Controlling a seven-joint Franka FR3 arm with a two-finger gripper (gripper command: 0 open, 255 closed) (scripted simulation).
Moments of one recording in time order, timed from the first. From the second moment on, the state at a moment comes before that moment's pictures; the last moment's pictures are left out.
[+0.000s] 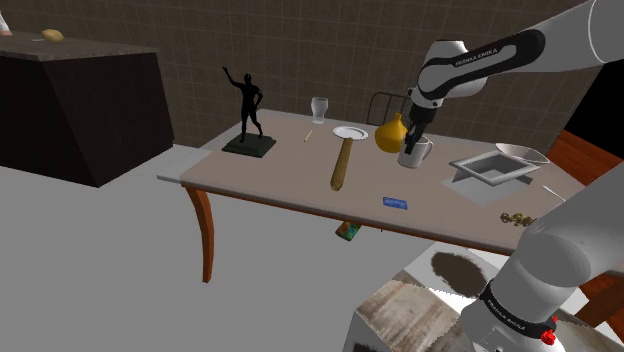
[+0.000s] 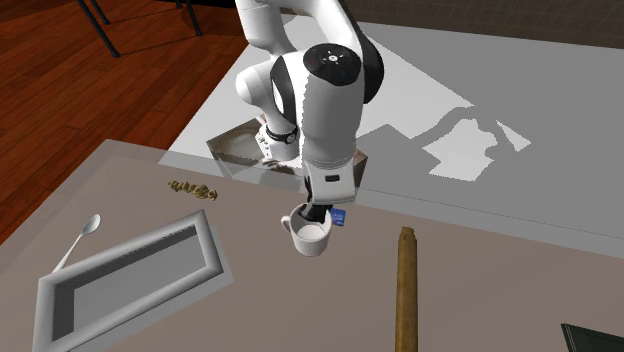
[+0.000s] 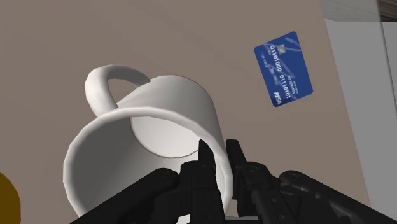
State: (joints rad) arm -0.09 -0.29 -0.25 -2.33 -0.12 2.13 -0.50
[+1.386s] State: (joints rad) arm -0.17 -0.35 -0.37 -2.19 -0.15 1.94 -0.69
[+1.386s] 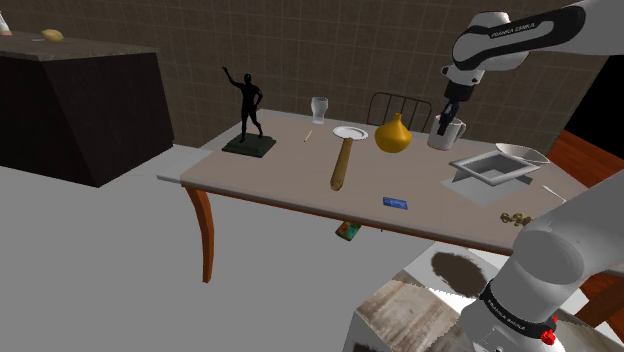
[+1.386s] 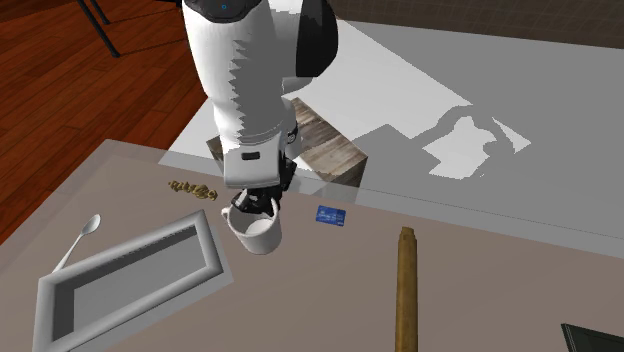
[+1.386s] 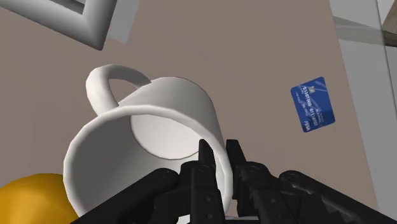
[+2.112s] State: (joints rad) arm -0.24 -0.26 -0.58 -2.06 -0.14 1.92 -0.99
